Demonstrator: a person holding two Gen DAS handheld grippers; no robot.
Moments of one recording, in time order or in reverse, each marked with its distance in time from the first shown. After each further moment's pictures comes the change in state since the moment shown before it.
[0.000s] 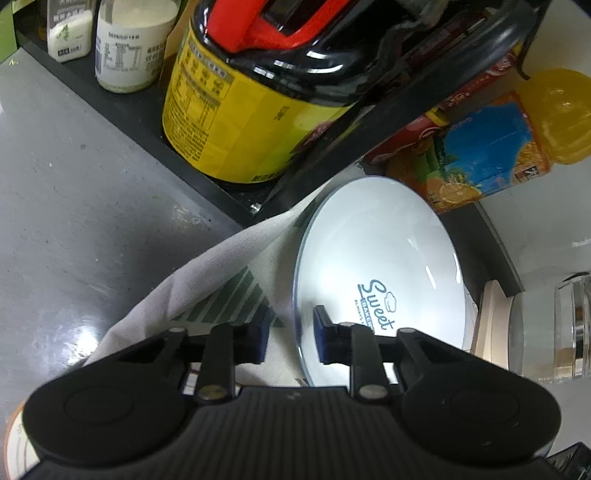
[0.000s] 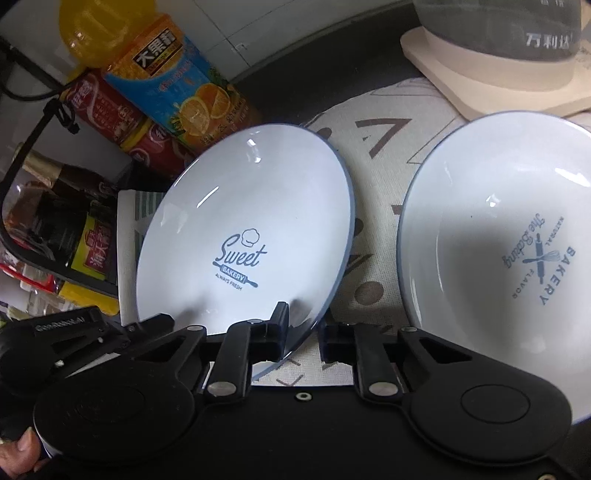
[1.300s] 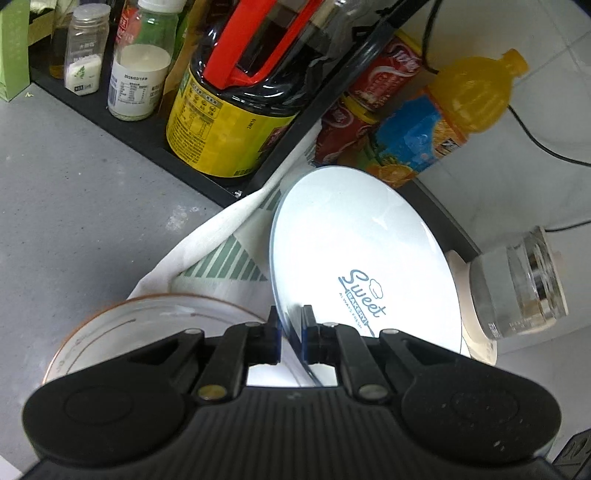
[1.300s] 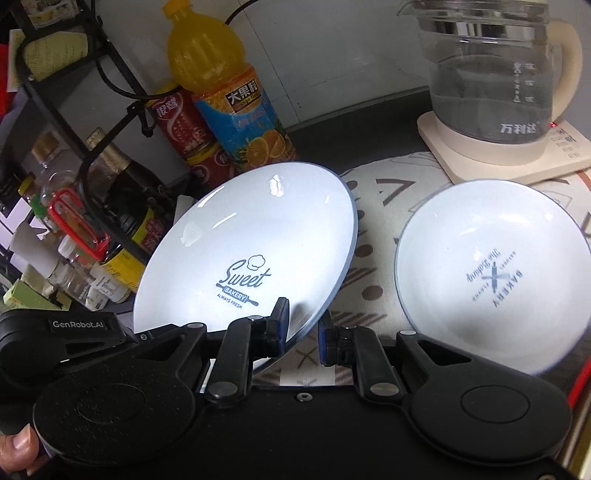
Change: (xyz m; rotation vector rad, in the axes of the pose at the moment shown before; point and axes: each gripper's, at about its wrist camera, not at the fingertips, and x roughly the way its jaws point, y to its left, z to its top) left arm -0.075 0.005 -0.056 0.131 -0.104 -0.092; right arm -0.071 0.021 -0.047 -0.174 -0.198 -0.011
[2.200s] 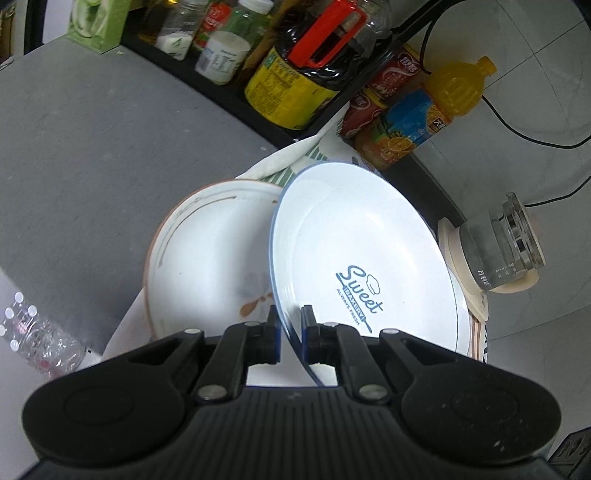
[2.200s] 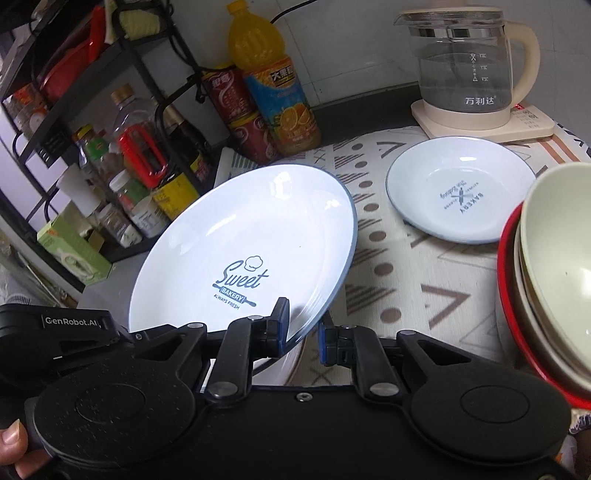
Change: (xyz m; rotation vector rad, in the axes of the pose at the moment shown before) left arm -0.089 0.053 -0.101 -0.043 -0.024 -0.011; right arm -0.081 0.010 -0.095 -0.071 -0.027 0.019
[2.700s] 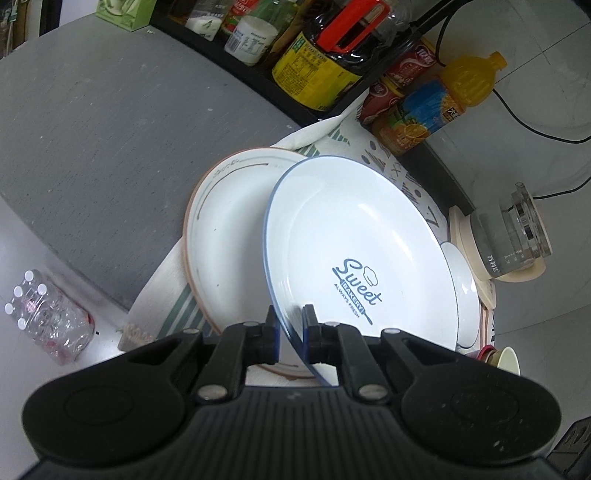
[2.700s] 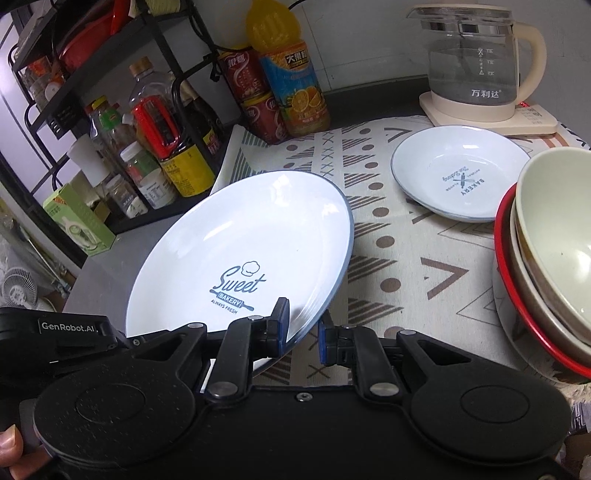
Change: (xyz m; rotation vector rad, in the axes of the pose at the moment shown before) left arm -0.010 0.019 -0.026 -0.026 0.024 0.022; right arm -0.007 0.003 -0.018 -0.053 0.032 0.001
